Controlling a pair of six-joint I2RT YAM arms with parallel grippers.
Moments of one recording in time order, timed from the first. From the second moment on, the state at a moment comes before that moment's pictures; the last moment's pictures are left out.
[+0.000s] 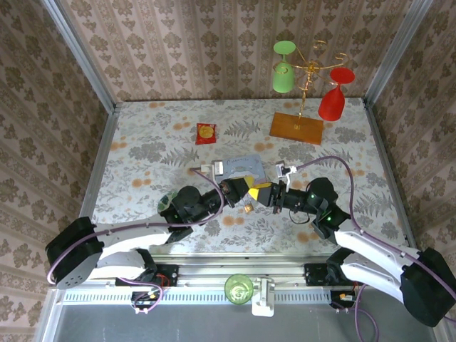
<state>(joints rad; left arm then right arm) -1.06 1.21 0.49 0.85 0.06 -0.94 0.58 0.94 0.36 0.62 -0.64 0.77</state>
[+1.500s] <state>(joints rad) -1.08 1.64 0.48 0.62 -0.18 -0.98 0.52 0.83 0.34 -0.24 -0.34 0.64</state>
